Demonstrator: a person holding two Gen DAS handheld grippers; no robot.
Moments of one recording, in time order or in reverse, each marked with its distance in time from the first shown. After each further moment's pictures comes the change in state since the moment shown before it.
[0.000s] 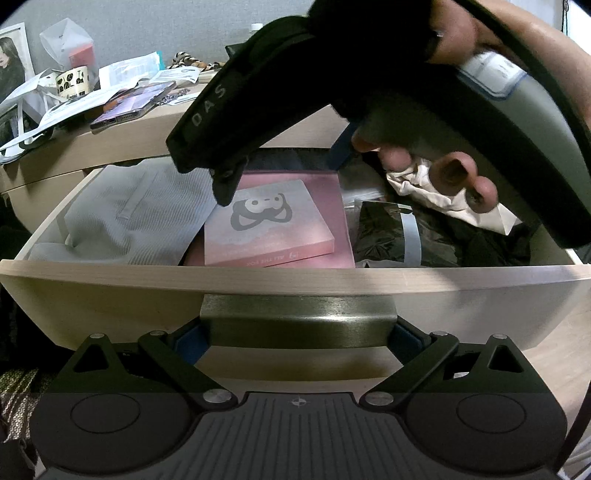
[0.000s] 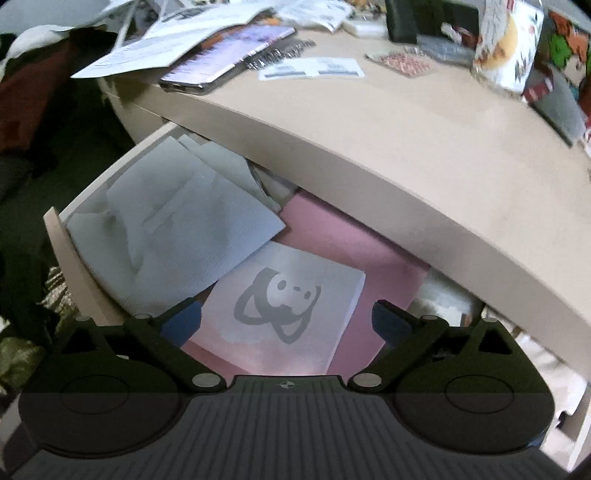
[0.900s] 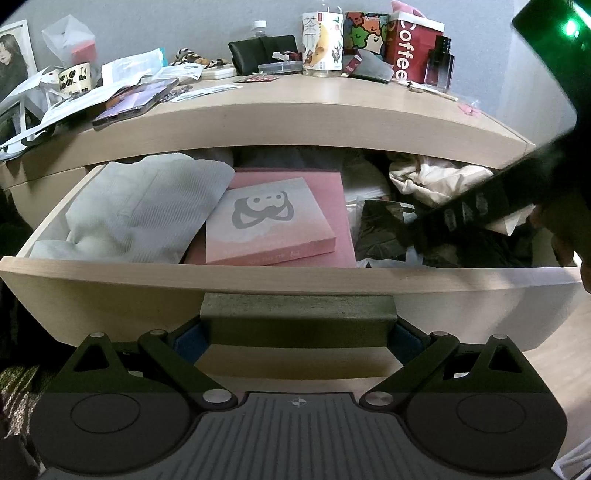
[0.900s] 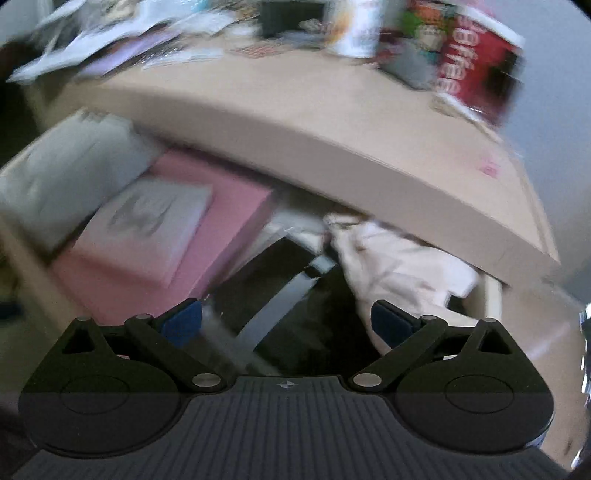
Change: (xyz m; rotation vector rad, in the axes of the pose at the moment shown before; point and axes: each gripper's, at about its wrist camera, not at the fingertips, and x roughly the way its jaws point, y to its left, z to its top) left arm 0.002 0.000 0.002 -0.009 0.011 0.009; right arm -0.029 -0.057 -0.077 0.061 -0.059 -0.281
